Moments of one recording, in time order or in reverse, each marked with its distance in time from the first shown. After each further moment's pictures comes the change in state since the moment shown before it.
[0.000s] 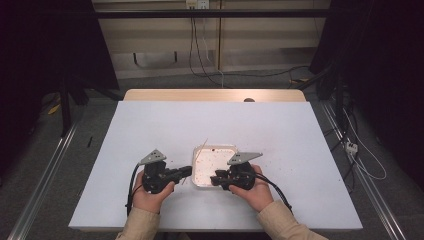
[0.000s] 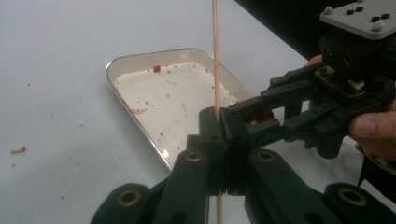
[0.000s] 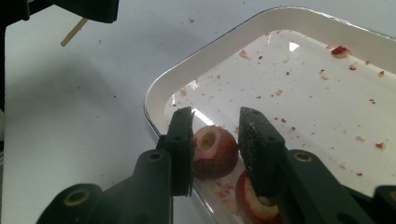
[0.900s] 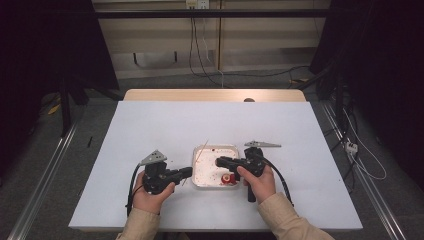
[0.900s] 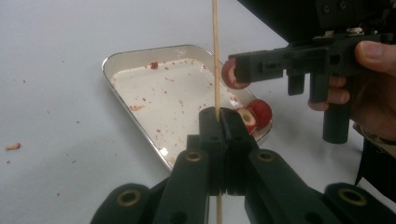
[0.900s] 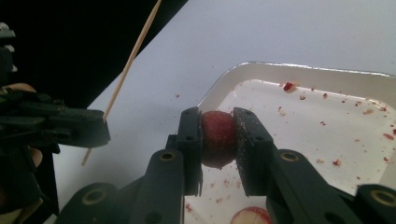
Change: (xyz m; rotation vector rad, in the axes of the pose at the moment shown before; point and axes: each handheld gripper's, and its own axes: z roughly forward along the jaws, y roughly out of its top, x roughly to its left) left arm -0.002 0.000 0.001 0.019 -0.003 0.011; right arm -0.028 0.012 -0.019 -0.205 0.033 0.382
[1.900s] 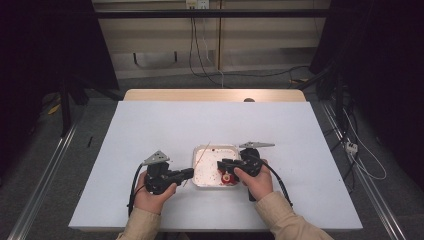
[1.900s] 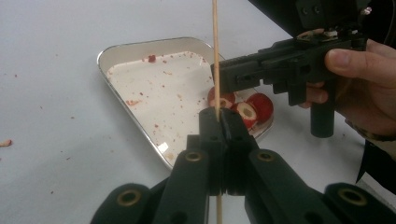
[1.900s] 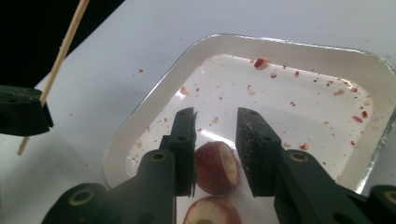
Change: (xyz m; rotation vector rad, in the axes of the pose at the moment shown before) left arm -0.001 -0.001 0.004 0.022 -0.002 0.001; right arm -0.008 -0.005 0.015 0.105 -0.109 -0.074
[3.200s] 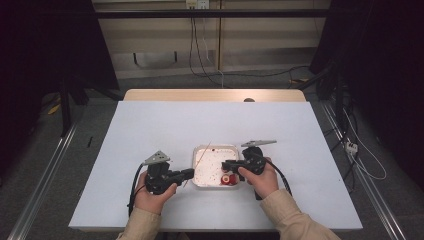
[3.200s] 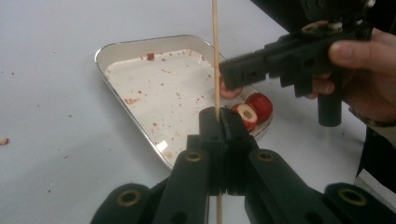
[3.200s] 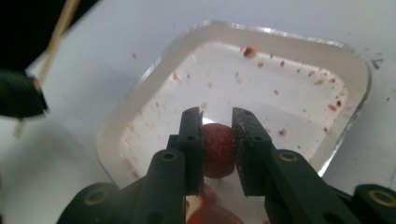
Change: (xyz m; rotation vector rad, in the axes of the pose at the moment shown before) left arm -0.001 0.000 0.001 0.010 -0.005 -0.001; right arm -0.008 0.007 -0.012 0.041 0.009 0.013
